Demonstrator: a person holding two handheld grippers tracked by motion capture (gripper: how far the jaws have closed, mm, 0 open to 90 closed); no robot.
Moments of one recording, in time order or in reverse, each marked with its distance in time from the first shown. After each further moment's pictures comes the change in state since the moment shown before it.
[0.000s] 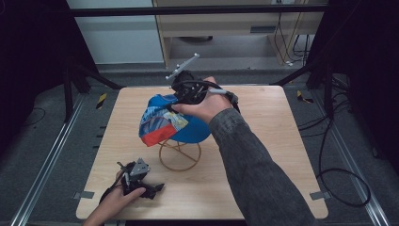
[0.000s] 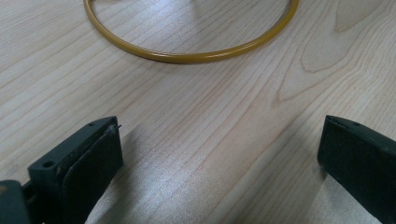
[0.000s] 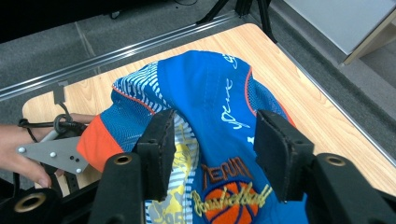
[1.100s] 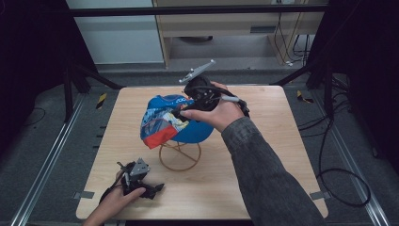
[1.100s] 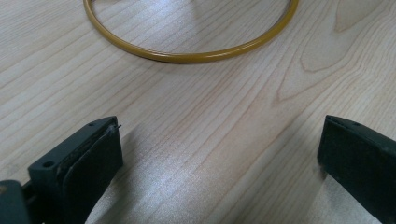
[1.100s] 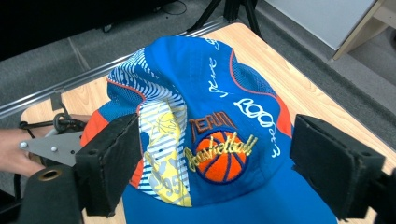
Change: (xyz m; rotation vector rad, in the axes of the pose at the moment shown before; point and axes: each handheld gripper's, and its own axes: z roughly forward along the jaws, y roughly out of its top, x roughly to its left) left arm 0.000 0.000 0.000 0.001 -0.001 0.001; right arm -0.001 -0.026 -0.018 -0.047 -0.036 0.066
